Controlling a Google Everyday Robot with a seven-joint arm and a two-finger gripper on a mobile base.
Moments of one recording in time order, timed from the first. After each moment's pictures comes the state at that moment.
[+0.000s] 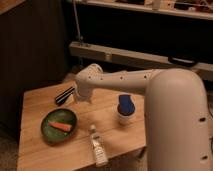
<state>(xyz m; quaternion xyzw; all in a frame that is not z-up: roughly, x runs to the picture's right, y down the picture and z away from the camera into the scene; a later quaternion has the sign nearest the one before) -0.163 0.078 0.827 -0.04 -0.33 -0.73 0.59</state>
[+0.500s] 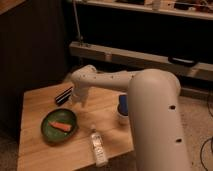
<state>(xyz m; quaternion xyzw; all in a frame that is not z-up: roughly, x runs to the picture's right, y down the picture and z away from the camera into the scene) -0.184 0.092 0.850 -0.06 -0.36 -0.73 0.57</state>
